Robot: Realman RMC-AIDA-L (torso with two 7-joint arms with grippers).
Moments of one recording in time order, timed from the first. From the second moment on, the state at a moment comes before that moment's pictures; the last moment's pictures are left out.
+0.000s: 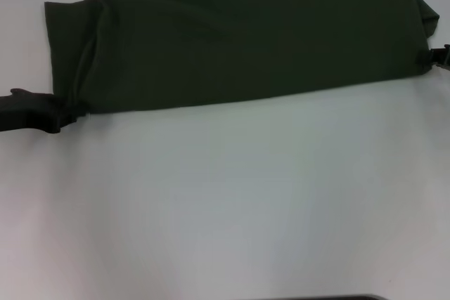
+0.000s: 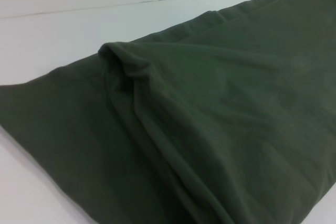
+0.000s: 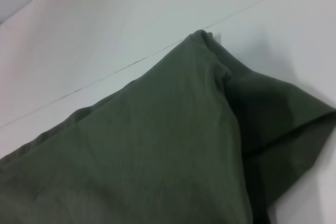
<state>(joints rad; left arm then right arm) -0.45 -2.08 0.70 0.79 2.28 1.26 -1.70 0.47 2.00 -0.53 -0.60 -2.16 -1.10 2.06</state>
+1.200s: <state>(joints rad) -0.39 -2.02 0.66 0.79 2.28 1.49 -1.66 0.35 2.01 -0.50 -0.61 -2.16 -1.41 1.79</state>
